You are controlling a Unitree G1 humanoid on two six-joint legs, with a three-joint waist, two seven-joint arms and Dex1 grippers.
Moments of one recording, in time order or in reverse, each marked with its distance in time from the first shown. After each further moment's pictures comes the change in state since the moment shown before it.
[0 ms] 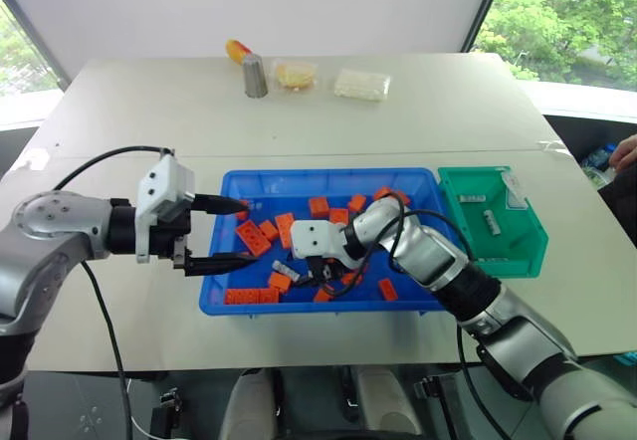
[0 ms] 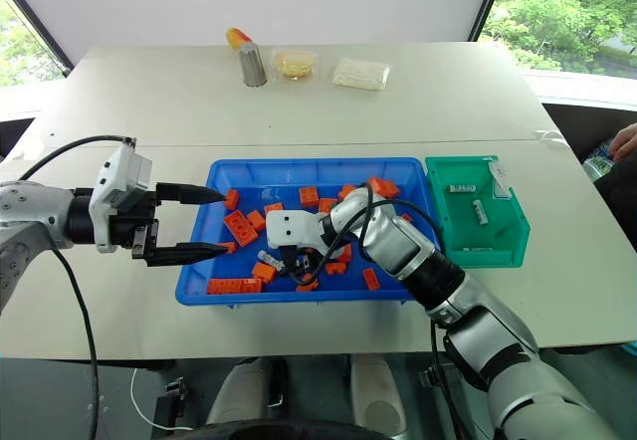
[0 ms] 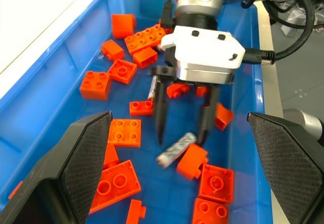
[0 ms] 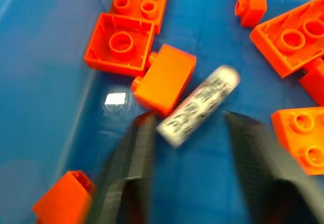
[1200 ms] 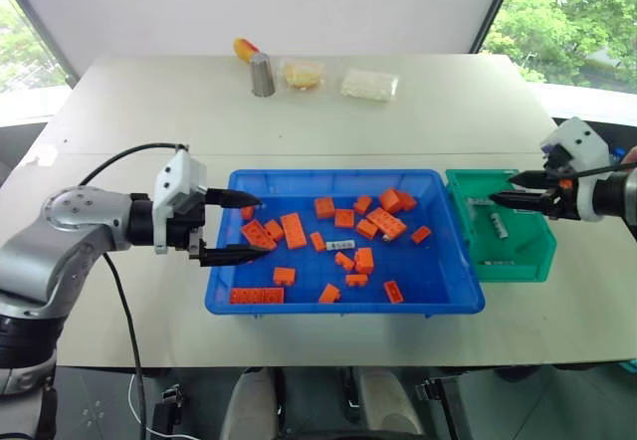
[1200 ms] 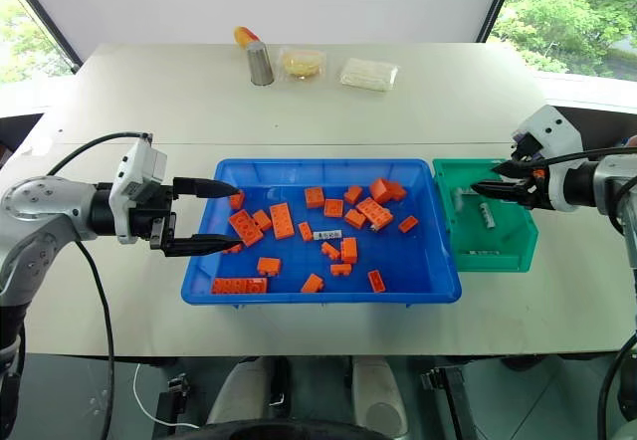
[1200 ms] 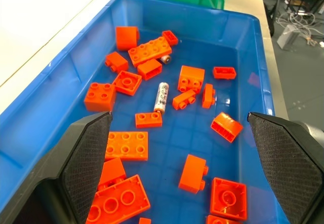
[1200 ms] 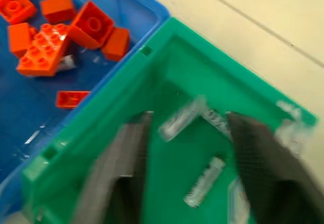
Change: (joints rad) left arm -0.078 -0.091 -0.076 0.083 0.050 -0.044 -0.024; right arm 0.219 -0.686 -0.782 -0.026 0.341 0.434 -0.109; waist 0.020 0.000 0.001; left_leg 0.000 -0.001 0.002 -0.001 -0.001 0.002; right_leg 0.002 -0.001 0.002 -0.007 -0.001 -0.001
